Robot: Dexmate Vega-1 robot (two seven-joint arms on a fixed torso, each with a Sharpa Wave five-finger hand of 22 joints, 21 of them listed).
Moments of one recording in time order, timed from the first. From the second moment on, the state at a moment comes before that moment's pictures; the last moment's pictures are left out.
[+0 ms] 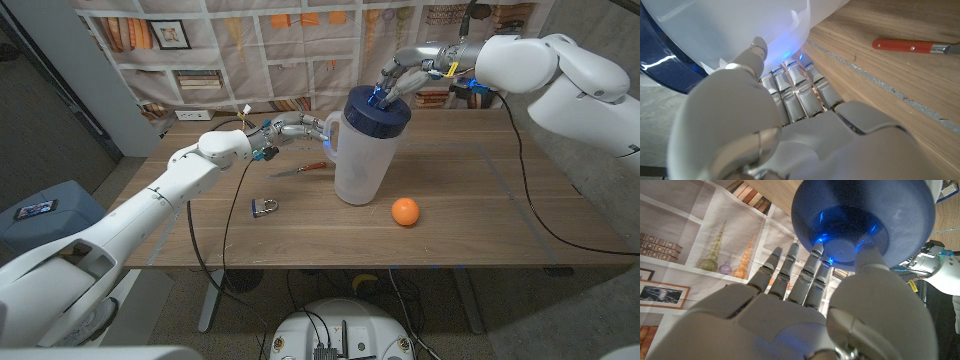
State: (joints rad) left arm 0.59 0.71 0.55 -1.57 -0.49 0.02 -0.36; left_hand 1.09 0.06 0.49 -0.20 0.17 0.98 -0.08 0.20 0.19 0.99 -0.15 0.20 0.19 0.97 -0.14 0.17 0.17 0.66 -0.07 0.21 0.18; right arm -0.47 -1.07 -0.45 -2.24 -0.29 -0.27 0.57; right_hand 0.90 -0.02 0.35 -0.16 0.18 0.77 -0.19 0.49 0.20 0.99 -0.21 0.26 0.26 0.43 -0.04 0.53 0.33 0.41 0.02 0.19 0.16
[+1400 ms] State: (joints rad) left arm 0.64 0.73 0.53 -1.59 -0.50 0.02 -0.32; left_hand 1.05 0.06 0.49 -0.20 0.17 0.95 -0.06 0.19 0.19 0.95 -0.19 0.18 0.19 0.89 -0.12 0.17 0.16 0.65 -0.06 0.21 0.18; right arm -0.42 -1.05 -0.44 -2.24 -0.26 -0.28 0.55; right_hand 0.90 -0.02 0.34 -0.16 0.18 0.78 -0.19 0.48 0.20 1.00 -0.21 0.25 0.27 0.44 -0.05 0.53 0.33 0.40 0.03 0.19 0.16
